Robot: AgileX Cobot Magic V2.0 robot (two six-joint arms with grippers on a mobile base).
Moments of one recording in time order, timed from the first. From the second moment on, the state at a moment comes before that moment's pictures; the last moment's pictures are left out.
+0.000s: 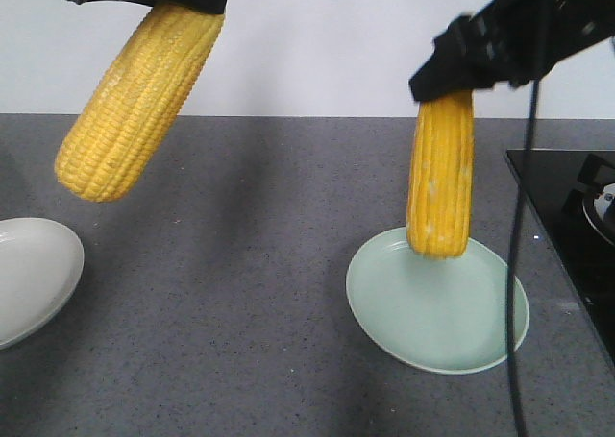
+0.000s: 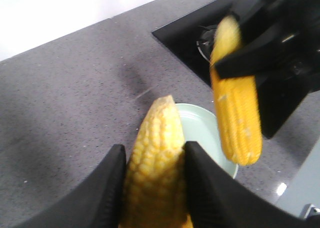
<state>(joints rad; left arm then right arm) -0.37 1.56 -2.05 -0.47 1.28 0.16 0.15 1.62 -1.78 0.52 1.27 -0.38</state>
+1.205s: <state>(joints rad) -0.37 1.56 -2.05 -0.08 1.28 0.10 0.15 1.80 -1.61 0.39 1.24 -0.41</state>
